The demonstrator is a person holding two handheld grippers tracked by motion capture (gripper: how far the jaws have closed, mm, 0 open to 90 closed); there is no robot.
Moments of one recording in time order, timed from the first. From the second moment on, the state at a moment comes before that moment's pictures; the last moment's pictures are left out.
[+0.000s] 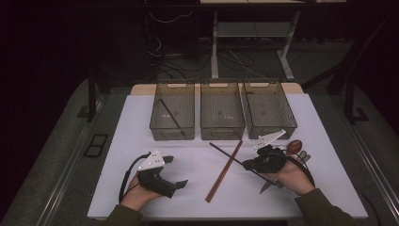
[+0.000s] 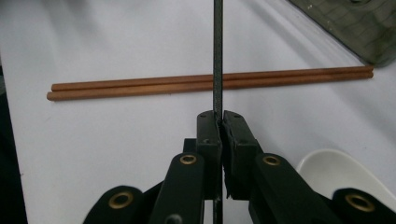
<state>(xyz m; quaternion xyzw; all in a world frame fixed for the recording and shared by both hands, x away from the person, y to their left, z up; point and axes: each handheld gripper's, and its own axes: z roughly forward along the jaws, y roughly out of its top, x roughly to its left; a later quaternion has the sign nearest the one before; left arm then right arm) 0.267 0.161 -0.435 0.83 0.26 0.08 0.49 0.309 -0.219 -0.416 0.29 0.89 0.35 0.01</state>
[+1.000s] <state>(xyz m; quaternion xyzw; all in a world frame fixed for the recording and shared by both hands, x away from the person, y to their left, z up) 0.266 0.160 -0.435 0.83 0.26 0.09 0.49 0.324 -0.202 -0.389 0.29 0.88 0.38 0.02</state>
